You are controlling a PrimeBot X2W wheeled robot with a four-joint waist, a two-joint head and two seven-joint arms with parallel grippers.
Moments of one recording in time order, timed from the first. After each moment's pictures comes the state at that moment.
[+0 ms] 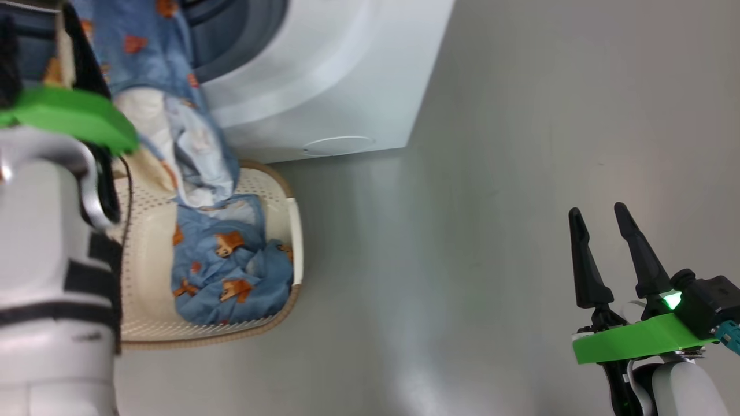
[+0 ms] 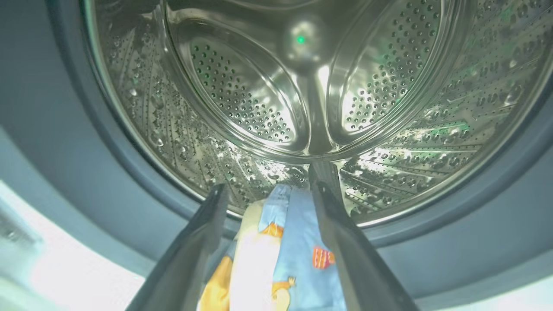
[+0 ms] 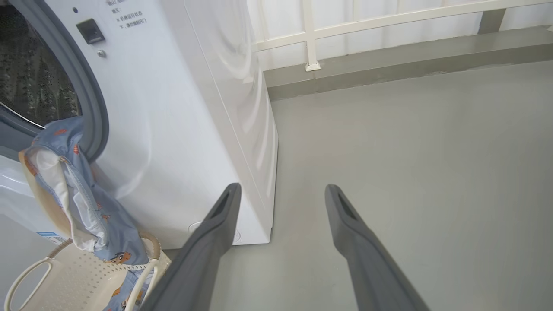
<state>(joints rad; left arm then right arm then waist) -0.95 0.10 0.04 0.76 -0.16 0.09 -0.26 -0.15 -0.06 -0.04 0.03 0.25 0.13 -0.26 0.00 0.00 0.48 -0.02</state>
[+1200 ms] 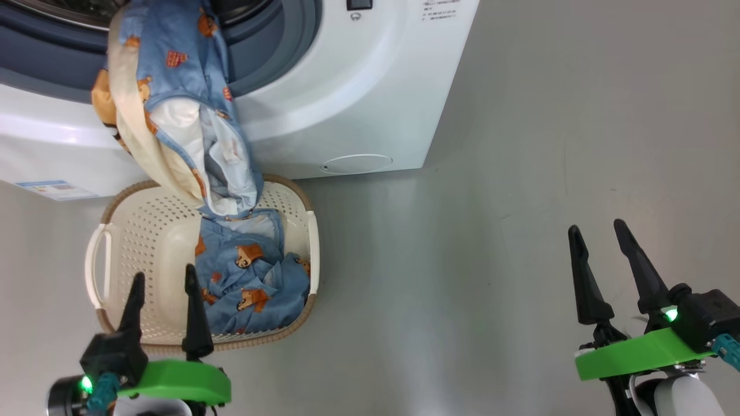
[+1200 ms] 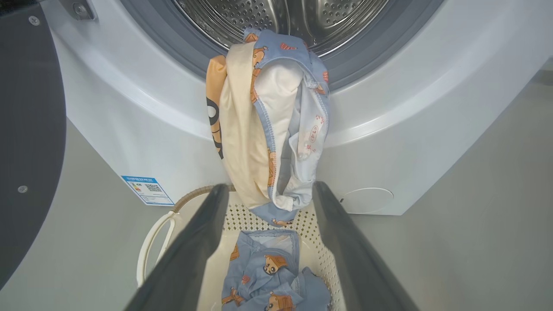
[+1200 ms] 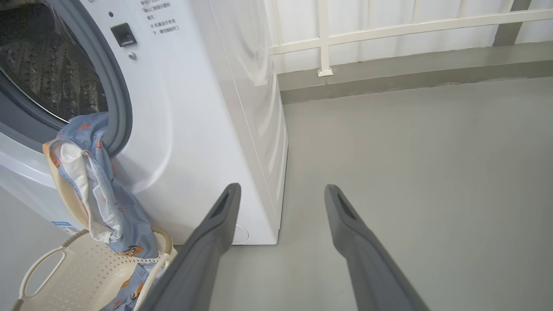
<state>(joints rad) -0.10 0.05 -0.08 0.09 -0.21 0.19 -0.21 -0.11 -0.07 -0.04 0.03 0.24 0.13 -0.26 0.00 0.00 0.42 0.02</state>
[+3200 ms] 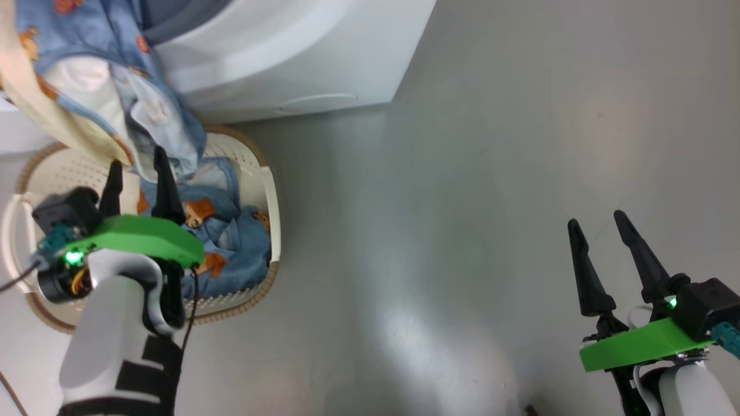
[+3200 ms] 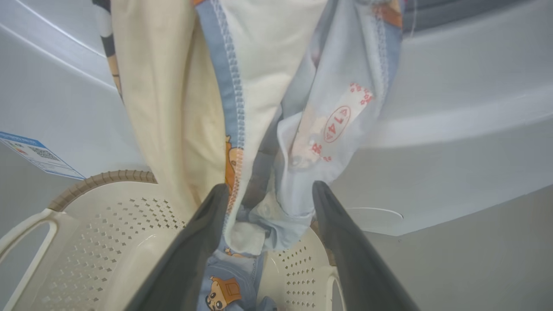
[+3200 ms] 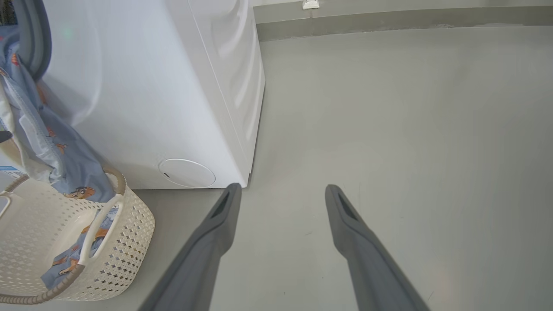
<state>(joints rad) -0.62 0.04 -0.04 0.63 -0.42 0.02 -0.26 -0.14 -0.12 -0.02 0.06 0.21 0.13 -0.26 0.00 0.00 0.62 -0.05</state>
